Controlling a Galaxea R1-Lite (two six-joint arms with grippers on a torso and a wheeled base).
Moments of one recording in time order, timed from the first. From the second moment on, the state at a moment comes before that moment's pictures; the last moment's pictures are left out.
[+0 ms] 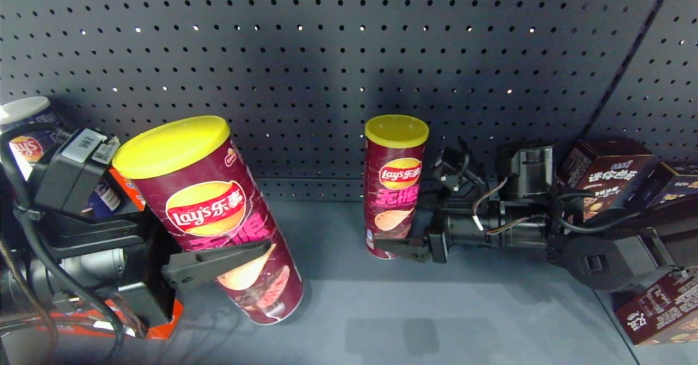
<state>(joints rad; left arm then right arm) -0.24 1.35 -0.51 -0.79 -0.92 0.09 0.55 1.86 -0.99 -0.58 0.58 -0.26</state>
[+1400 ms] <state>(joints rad) -0.22 1.34 -0.50 -0.79 -0.92 0.09 0.61 1.78 -0.95 -0.58 0.45 -0.26</state>
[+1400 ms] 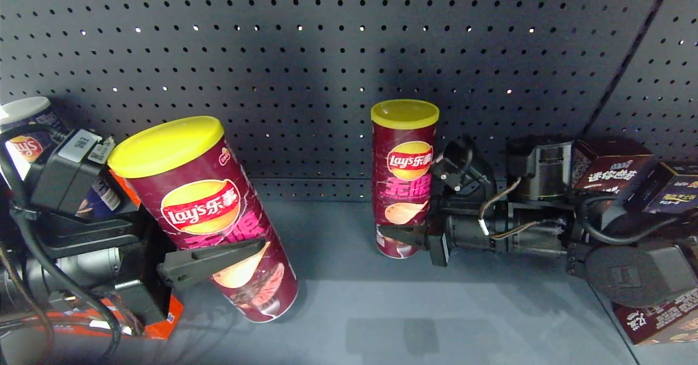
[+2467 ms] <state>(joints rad) -0.23 1.34 -0.50 -0.80 -0.92 0.10 0.93 1.52 -0.50 -0.95 0.06 -0.10</state>
